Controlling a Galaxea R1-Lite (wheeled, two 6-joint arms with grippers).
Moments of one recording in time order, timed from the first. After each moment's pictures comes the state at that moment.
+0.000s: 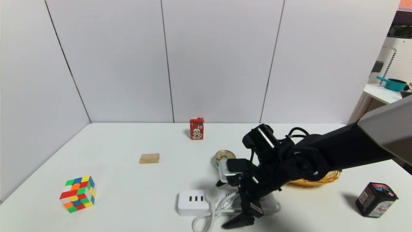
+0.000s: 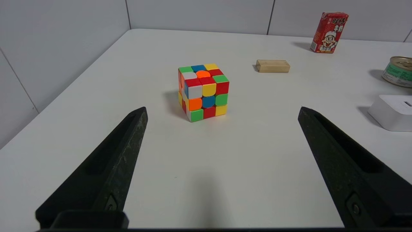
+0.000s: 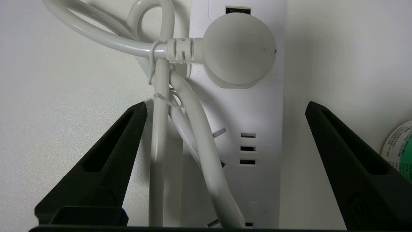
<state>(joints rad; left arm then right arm) -0.01 0.00 0.00 -0.03 0.03 -0.06 0.60 2.04 -1.09 0.08 0.64 -0.89</state>
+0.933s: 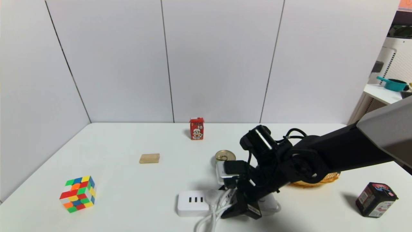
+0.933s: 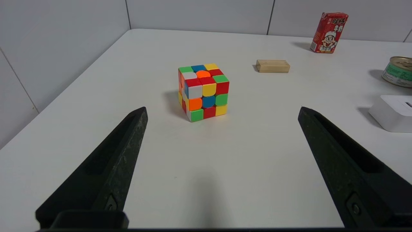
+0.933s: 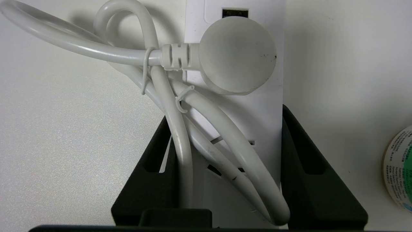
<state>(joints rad) -0.01 0.00 0.00 -0.03 0.03 -0.06 0.62 2.04 -1.09 0.08 0.58 -0.88</state>
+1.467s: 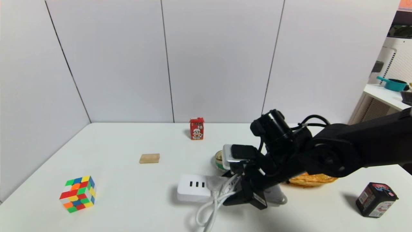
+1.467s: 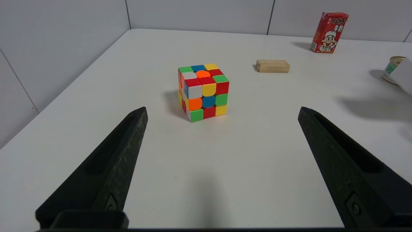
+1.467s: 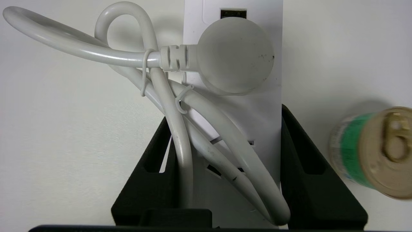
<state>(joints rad) -0.01 0.00 0.00 -0.03 0.03 -0.06 0.61 1.90 -1.09 0.10 0.58 -0.79</state>
